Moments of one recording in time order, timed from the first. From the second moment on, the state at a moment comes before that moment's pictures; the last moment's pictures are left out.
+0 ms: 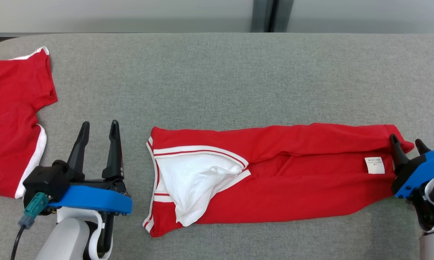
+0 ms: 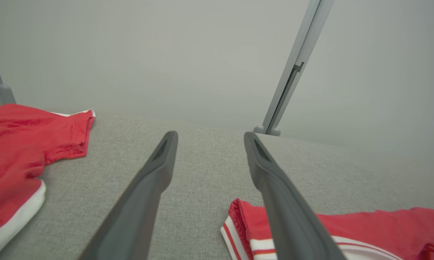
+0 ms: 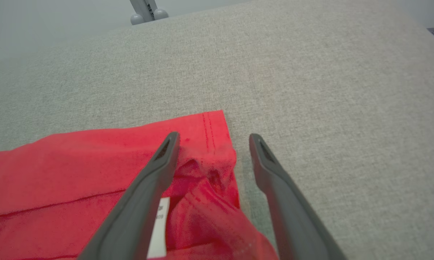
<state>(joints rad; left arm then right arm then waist) -0.25 0.31 -0.33 0.18 -0.60 0.06 -0.26 -0.34 -0.09 -0.34 0.27 0.16 0.13 0.37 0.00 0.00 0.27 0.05</state>
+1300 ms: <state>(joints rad) -0.19 0.29 -0.29 0.19 -0.57 0.05 -0.26 -0.27 -0.27 -0.39 0.13 0.11 0.13 0.57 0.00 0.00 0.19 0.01</state>
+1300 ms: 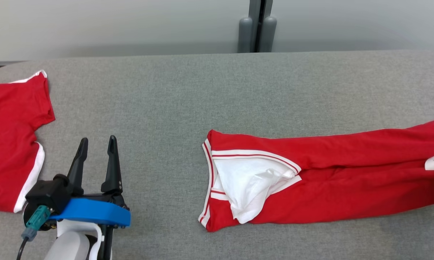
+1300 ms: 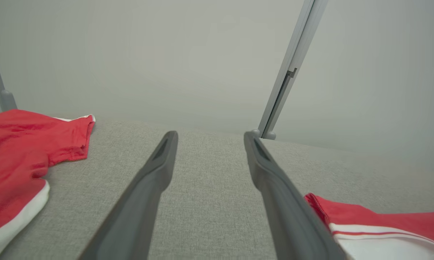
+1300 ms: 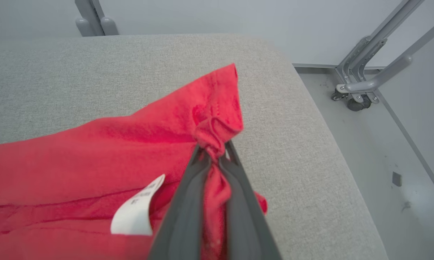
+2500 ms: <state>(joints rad) -0.24 0.28 -0.40 0.26 -0.53 0.03 -0.21 -0.49 -0.05 0.48 0.43 0.37 0.13 0.39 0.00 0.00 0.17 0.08</state>
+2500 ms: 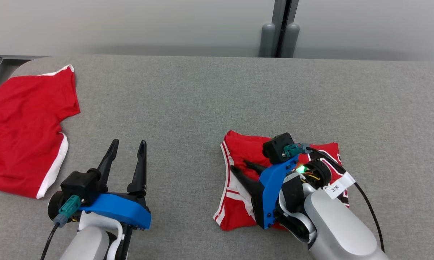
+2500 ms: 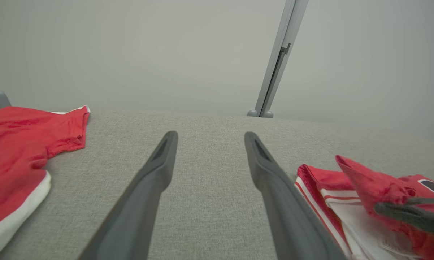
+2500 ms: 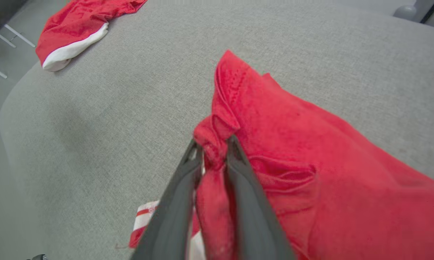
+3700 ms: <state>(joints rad) -0.22 0.31 -0.39 0.27 -0.55 0.04 -0.23 -0.30 -0.06 0.41 0.43 0.21 0.13 0.19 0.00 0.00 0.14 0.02</state>
